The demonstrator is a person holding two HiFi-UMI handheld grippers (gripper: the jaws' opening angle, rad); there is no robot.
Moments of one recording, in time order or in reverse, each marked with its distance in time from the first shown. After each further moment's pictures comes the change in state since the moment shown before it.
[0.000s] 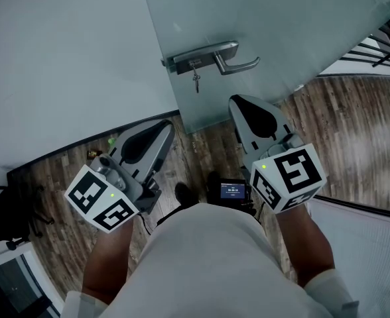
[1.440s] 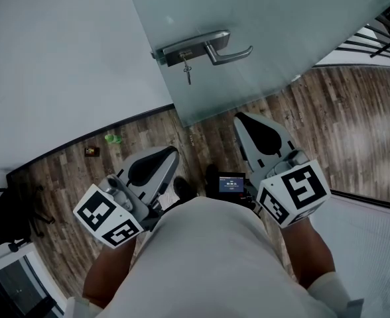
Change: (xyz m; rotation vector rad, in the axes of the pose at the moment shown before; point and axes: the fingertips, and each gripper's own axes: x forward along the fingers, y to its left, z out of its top) left arm -0.015 -0.037 -0.052 -0.083 0.107 -0.035; right arm -0.044 0.006 -0.032 0.079 0.063 0.012
